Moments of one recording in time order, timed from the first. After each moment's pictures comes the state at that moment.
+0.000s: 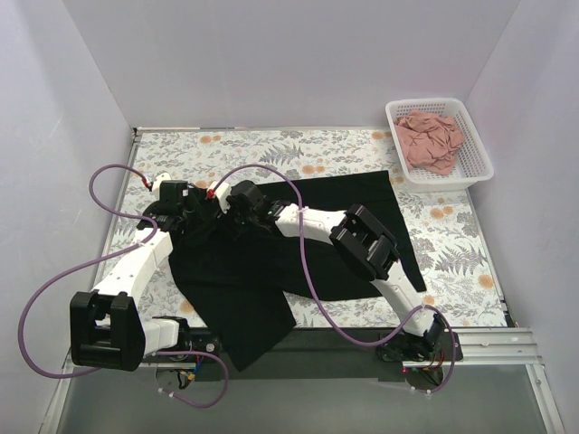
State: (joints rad) left arm -0.11 1.23 0.80 -0.39 -0.28 -0.58; right arm 0.98 2.31 1.73 -0.01 -0.22 -0.06
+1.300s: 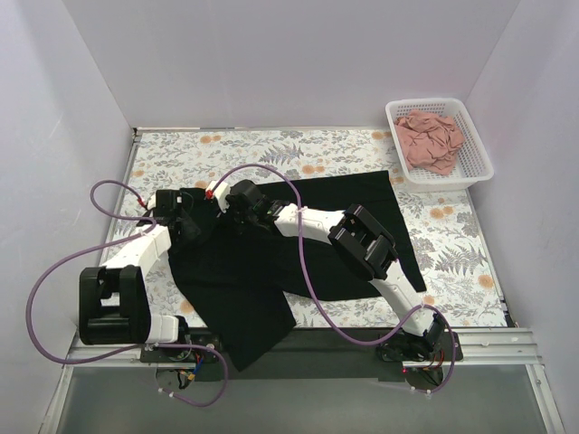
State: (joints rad) left arm 0.00 1.35 0.73 -0.39 -0.18 -0.67; right arm 0.98 2.33 1.75 0.02 -0.18 -0.12
